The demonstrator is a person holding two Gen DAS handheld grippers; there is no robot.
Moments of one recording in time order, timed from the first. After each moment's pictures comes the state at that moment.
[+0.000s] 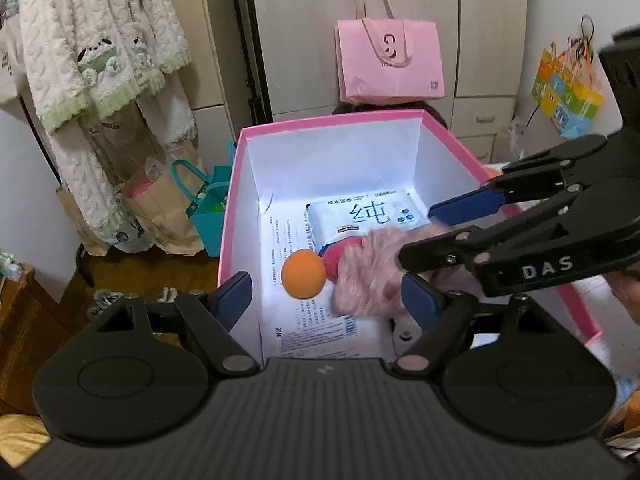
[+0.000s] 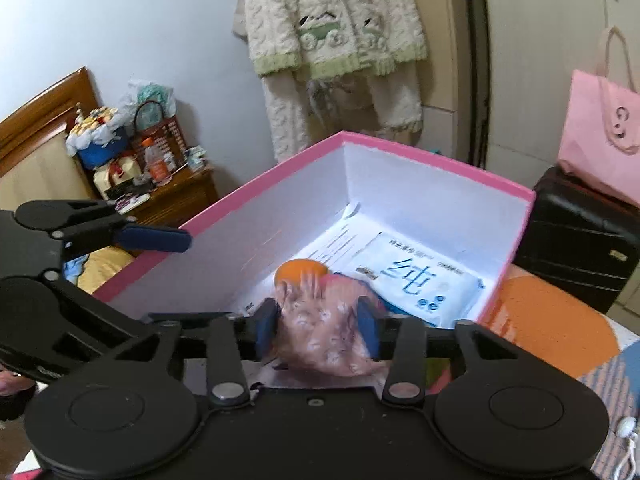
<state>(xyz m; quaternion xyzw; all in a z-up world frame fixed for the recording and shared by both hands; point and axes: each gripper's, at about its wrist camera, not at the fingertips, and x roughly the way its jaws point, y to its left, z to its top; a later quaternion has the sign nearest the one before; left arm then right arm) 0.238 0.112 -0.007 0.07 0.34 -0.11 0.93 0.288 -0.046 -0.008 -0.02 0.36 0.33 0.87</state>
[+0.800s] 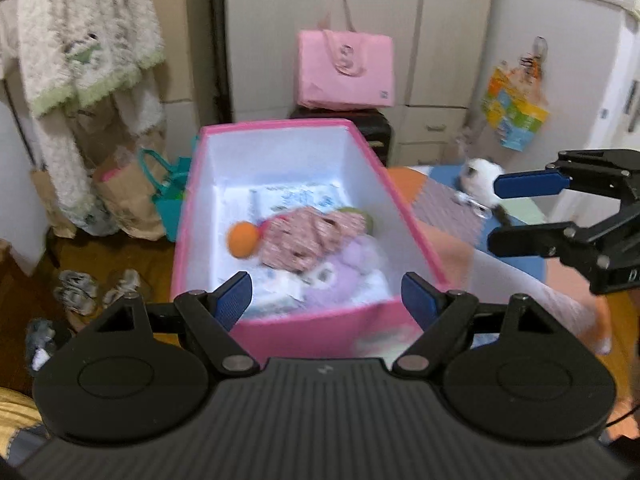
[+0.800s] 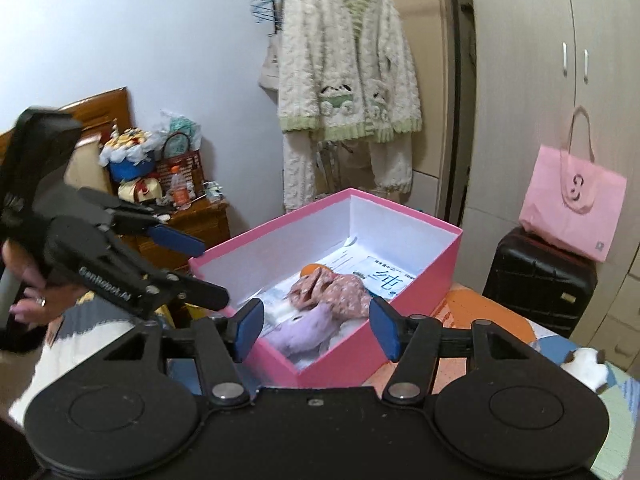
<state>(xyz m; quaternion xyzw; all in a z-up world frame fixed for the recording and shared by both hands) 0.155 0.097 0.034 0.02 0.36 -0.18 0.92 0.153 -0.120 0.059 -0.06 0.26 0.34 0.90</state>
